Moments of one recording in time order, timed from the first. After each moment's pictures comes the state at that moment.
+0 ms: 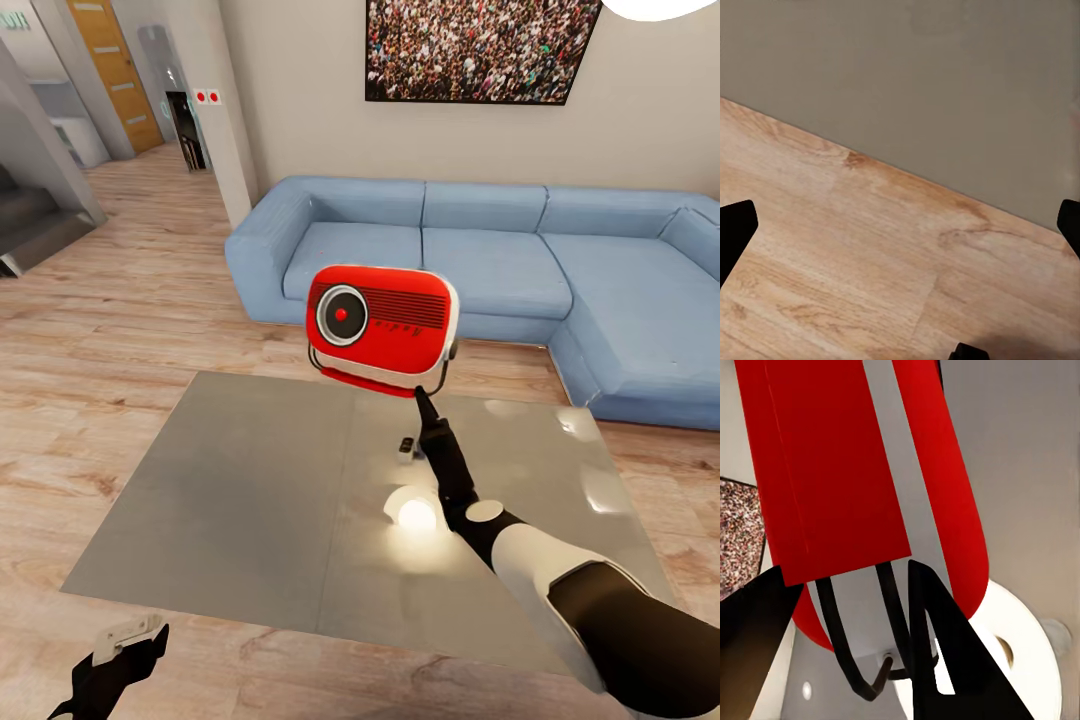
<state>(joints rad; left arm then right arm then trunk) -0.09 0.21 0.11 -0.98 0.27 0.07 0.07 -1.02 0.09 0.41 -0.10 1.57 0.40 -1.57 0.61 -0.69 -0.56</state>
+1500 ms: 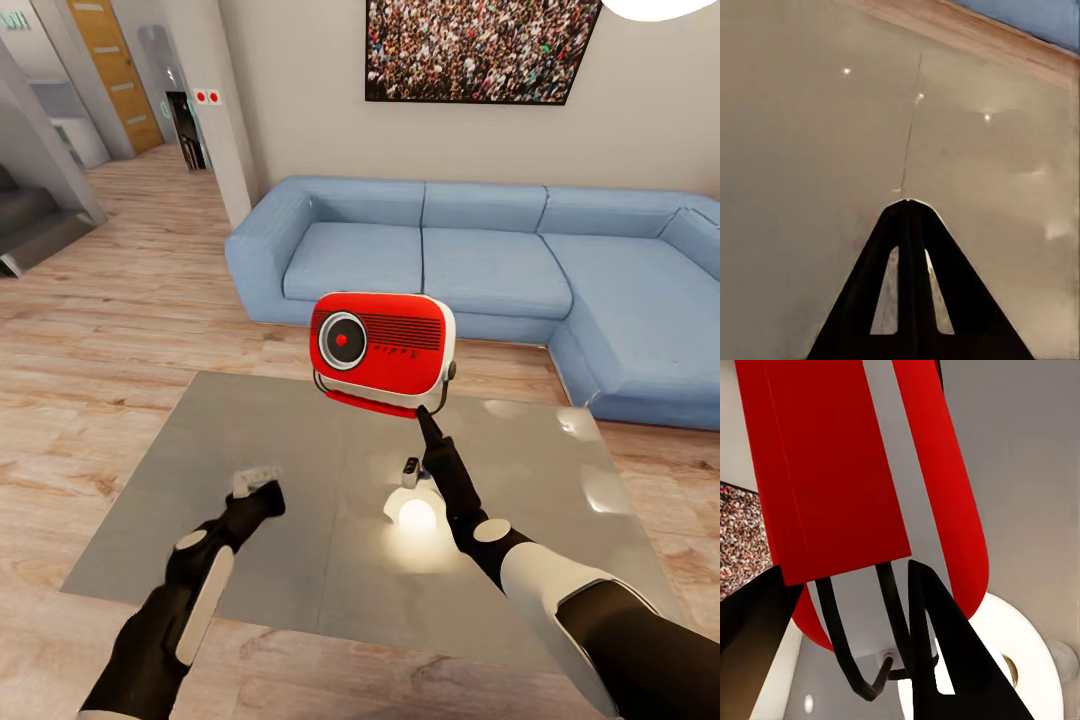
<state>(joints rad) -0.40 -0.03 -0.06 -1.32 0.28 0.42 0.00 -0.97 0.06 0.40 -0.10 1.61 0.43 -1.57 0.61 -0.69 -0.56</state>
